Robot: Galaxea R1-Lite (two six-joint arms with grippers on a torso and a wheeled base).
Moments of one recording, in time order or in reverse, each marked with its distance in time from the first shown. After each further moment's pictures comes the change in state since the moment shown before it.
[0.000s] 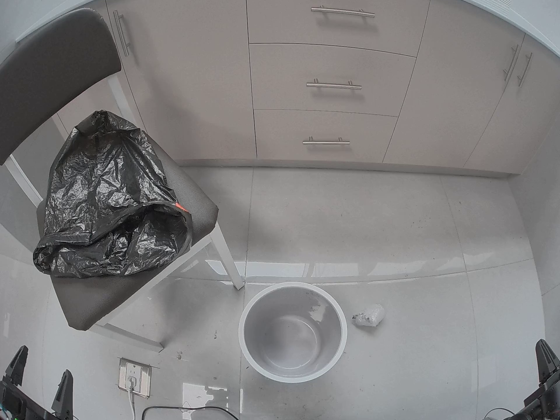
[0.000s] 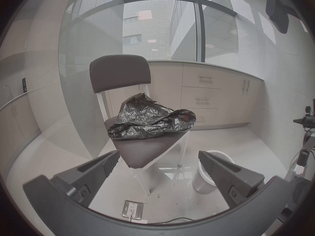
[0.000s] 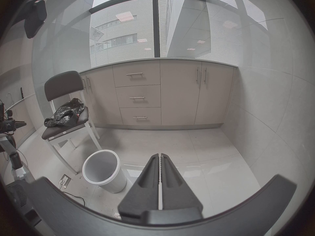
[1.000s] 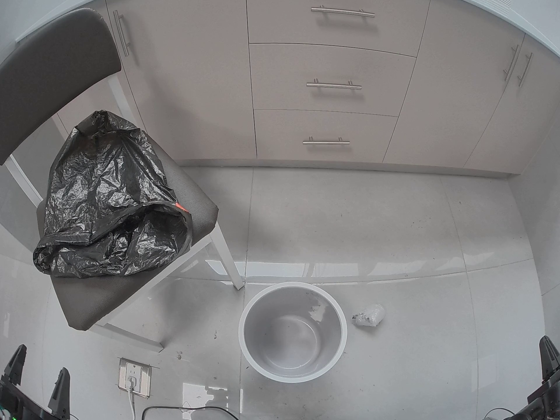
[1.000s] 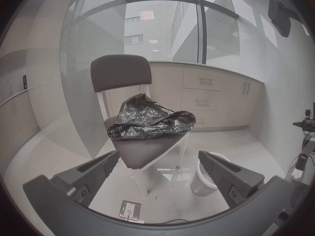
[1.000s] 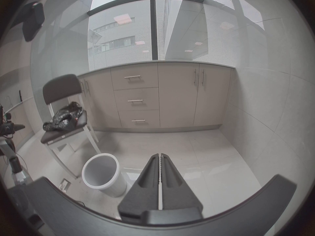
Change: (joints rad) left arm 0.000 0.000 -0.004 -0.006 -0.001 -0.028; right arm -0.001 0.000 -0.003 -0.019 -0.017 0.015
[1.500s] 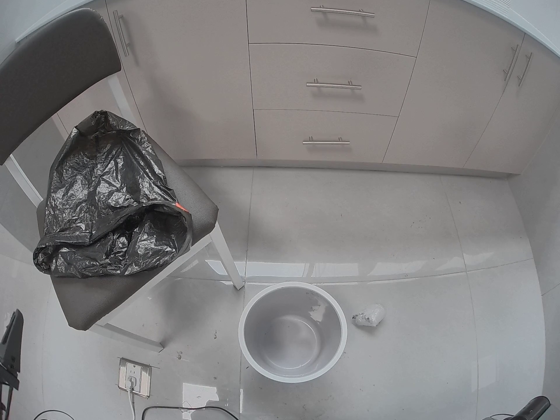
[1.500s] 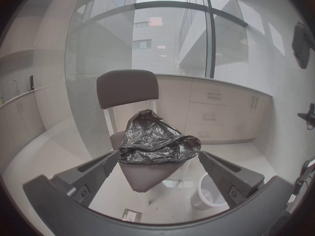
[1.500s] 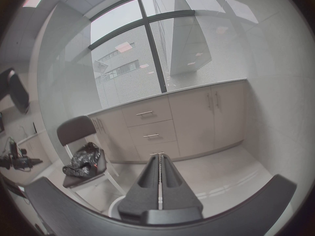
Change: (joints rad) left arm -0.003 0.248 -0.295 0.011 0.073 -0.044; right arm 0.089 0.398 -0.397 -0.210 0.039 0.149
